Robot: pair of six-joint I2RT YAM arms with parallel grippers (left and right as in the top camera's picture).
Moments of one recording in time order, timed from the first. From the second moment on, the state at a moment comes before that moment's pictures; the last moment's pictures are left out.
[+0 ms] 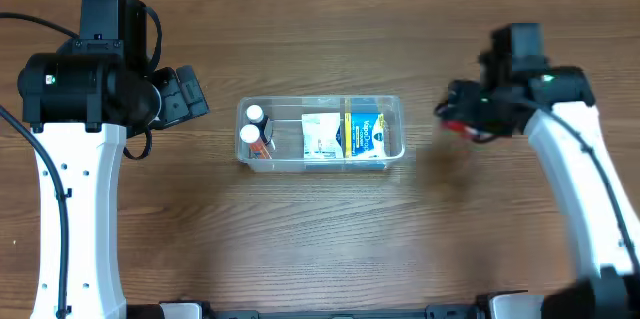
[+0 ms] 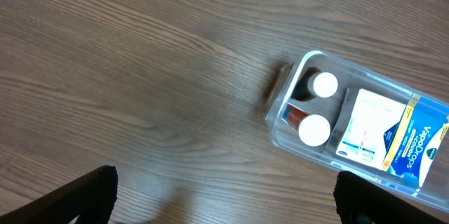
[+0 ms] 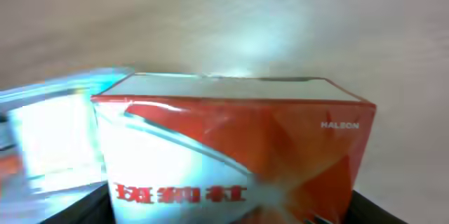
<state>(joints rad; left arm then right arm) -0.02 1.52 1.85 -1.55 -0.09 -0.41 0.11 1.53 1.41 -1.08 -0.08 0.33</state>
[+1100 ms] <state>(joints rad) -0.02 1.52 1.85 -1.44 0.02 -0.23 0.20 1.59 1.56 -1.01 -0.03 0.30</state>
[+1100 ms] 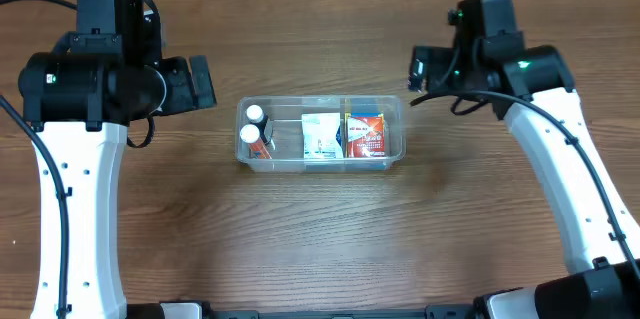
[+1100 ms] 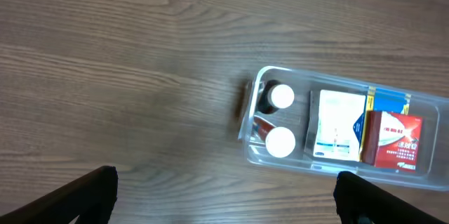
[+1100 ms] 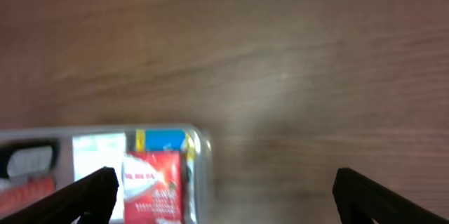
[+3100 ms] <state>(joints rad) -0.13 0.55 1.16 -1.39 -0.02 -0.35 0.04 0.01 0.07 -0.17 -0.12 0.02</state>
